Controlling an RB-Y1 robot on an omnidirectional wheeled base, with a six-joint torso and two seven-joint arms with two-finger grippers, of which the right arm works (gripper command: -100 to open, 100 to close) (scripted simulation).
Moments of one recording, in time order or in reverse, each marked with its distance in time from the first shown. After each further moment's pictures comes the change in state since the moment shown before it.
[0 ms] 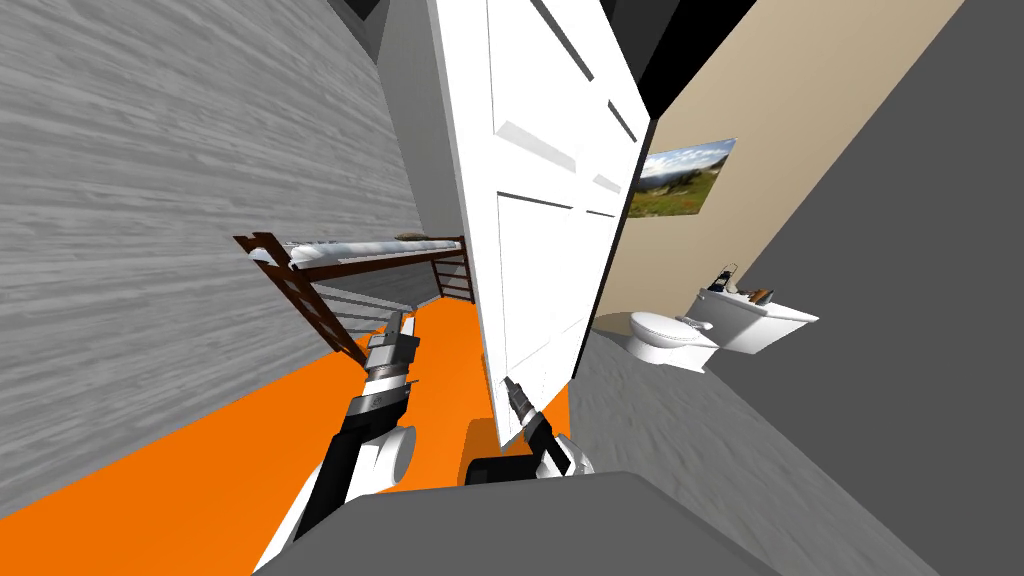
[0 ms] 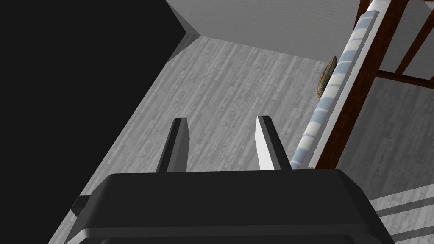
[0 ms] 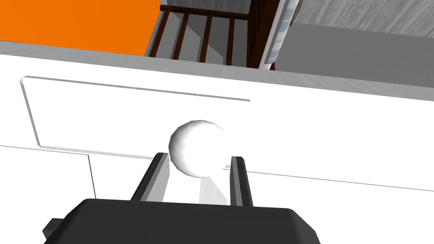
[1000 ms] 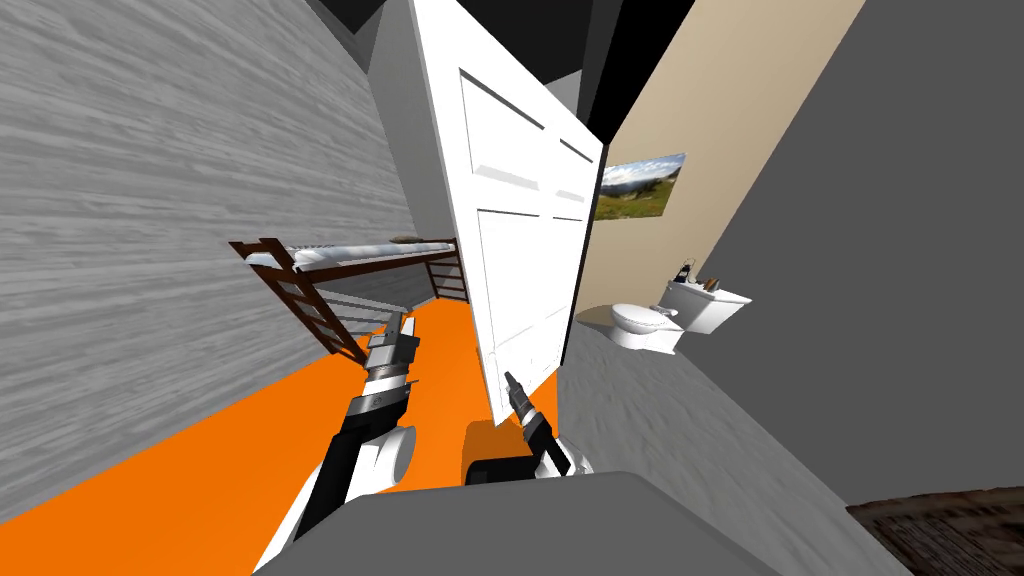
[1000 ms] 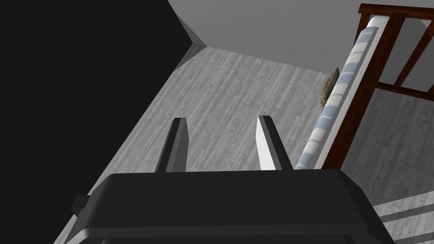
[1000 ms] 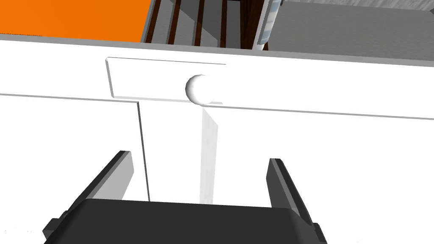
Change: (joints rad) arm 0.016 0.007 -0.012 -0.020 -0.017 -0.008 -0.003
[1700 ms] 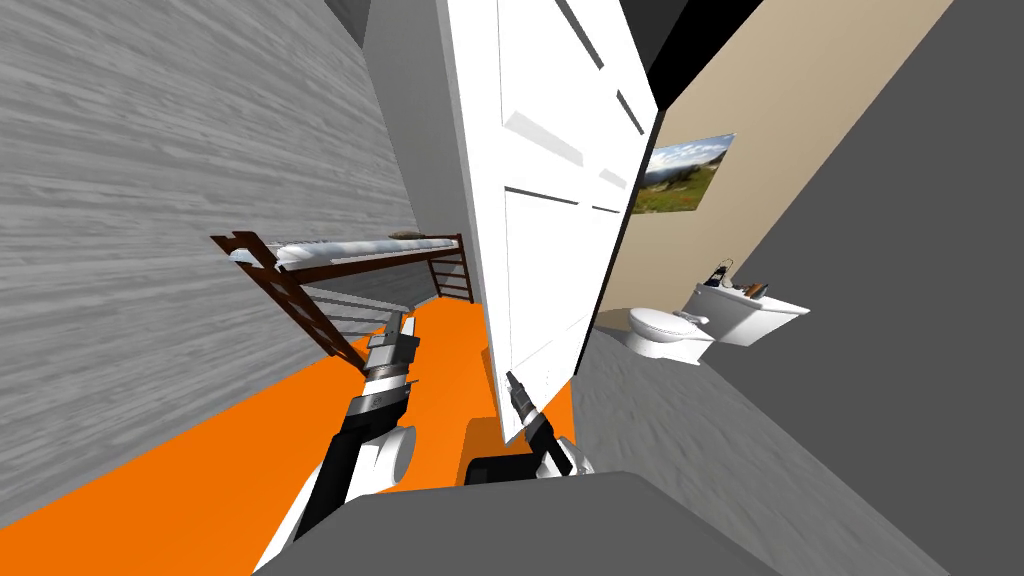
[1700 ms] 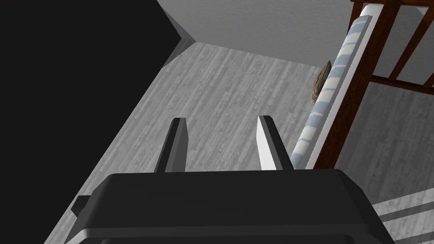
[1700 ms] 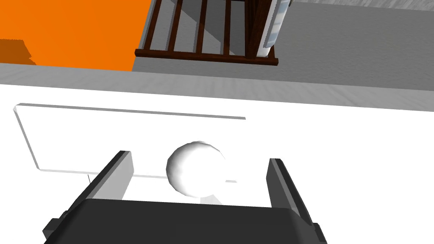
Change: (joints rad) arm 0.000 0.001 -0.013 0.018 -0.003 -0.029 0.011
